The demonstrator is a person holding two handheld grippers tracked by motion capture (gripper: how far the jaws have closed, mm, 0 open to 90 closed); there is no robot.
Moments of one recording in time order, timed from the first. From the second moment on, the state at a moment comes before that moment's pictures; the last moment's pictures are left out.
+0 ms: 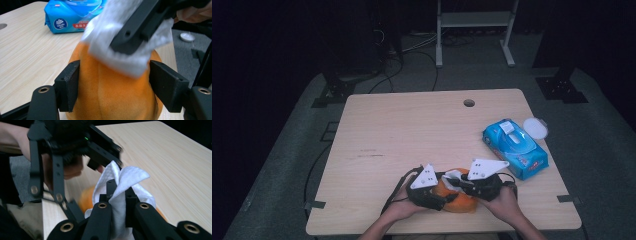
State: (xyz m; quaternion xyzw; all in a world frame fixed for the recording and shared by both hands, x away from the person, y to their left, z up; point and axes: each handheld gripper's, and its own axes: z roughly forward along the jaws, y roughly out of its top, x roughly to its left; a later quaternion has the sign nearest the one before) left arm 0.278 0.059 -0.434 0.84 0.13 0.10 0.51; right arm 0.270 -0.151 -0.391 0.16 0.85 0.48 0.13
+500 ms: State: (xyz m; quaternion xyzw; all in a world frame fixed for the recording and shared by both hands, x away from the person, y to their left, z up) left arm 0.278 0.062 -0.436 0.84 0.12 0.11 0.51; right arm 0.269 -0.139 -0.393 0.15 0.86 0.47 0.13
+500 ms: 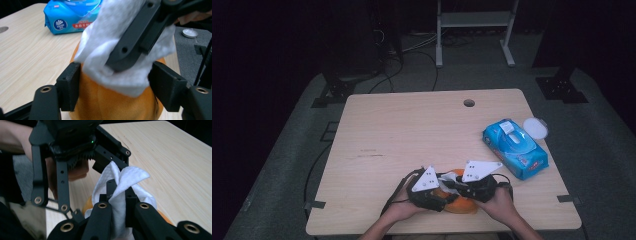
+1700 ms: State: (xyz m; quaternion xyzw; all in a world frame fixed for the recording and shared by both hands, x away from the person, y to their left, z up) left arm 0.287 0.083 -0.442 0.84 0.15 0.08 0.52; right arm 0.270 -0.166 -0.394 0.17 0.86 0.45 0.16
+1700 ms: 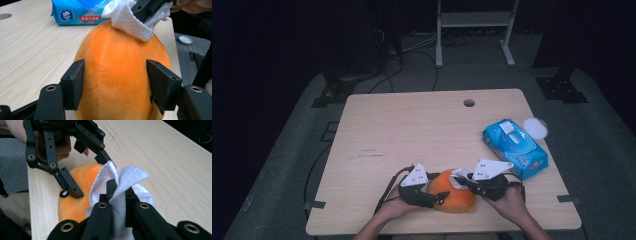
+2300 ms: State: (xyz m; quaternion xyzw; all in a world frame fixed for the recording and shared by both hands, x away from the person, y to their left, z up) left arm 0.293 0.085 -0.440 0.84 0.15 0.09 0.51; right arm 0.273 -0.180 -0.397 0.18 0.86 0.45 0.15
